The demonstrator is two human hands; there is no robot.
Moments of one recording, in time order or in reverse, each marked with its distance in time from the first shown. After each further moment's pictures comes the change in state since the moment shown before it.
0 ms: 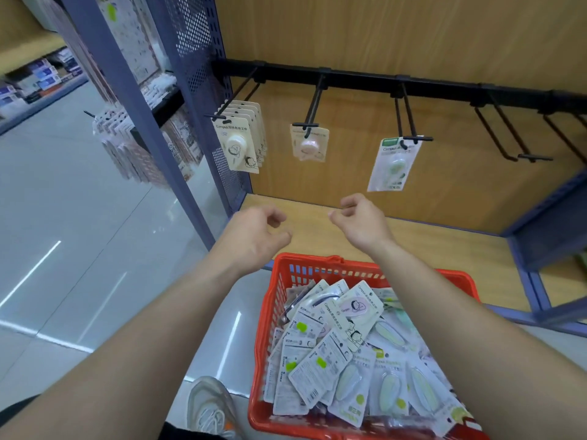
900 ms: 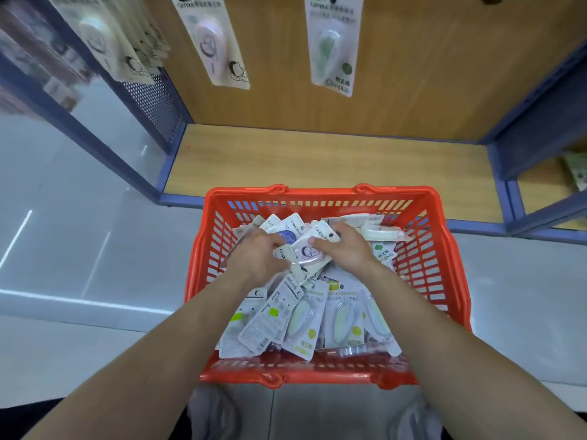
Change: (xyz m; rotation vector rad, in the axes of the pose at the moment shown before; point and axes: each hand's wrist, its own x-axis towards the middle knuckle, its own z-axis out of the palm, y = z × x) left_hand -0.007 -0.057 0.228 0.219 -0.391 -0.035; right_hand -0.056 0.216 0.038 0.168 -0.203 0.300
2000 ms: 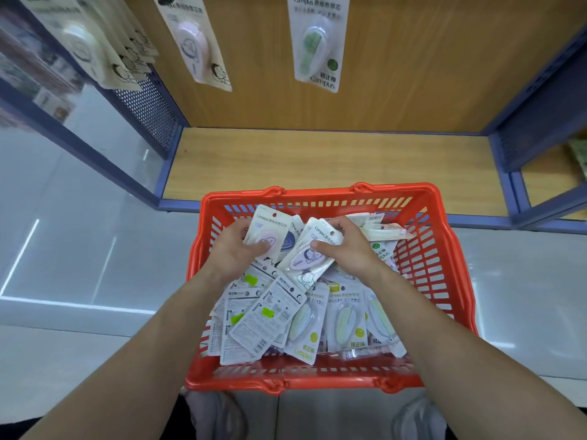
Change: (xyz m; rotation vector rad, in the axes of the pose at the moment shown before) left_hand -0.007 -0.010 -0.029 -0.555 0.113 -0.163; right_hand 0.001 0.011 -0.004 0.259 -0.049 -0.065
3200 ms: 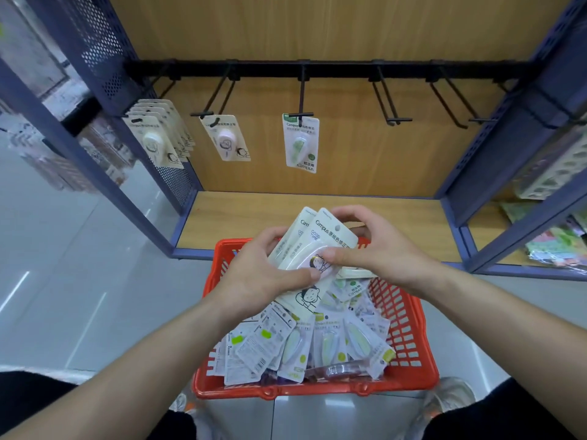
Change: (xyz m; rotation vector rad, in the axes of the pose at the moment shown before) left_hand -0.166 0.147 -0.031 -0.280 -0.160 0.265; right_hand -0.170 -0.186 -0.076 -0.074 -0.123 -0.298
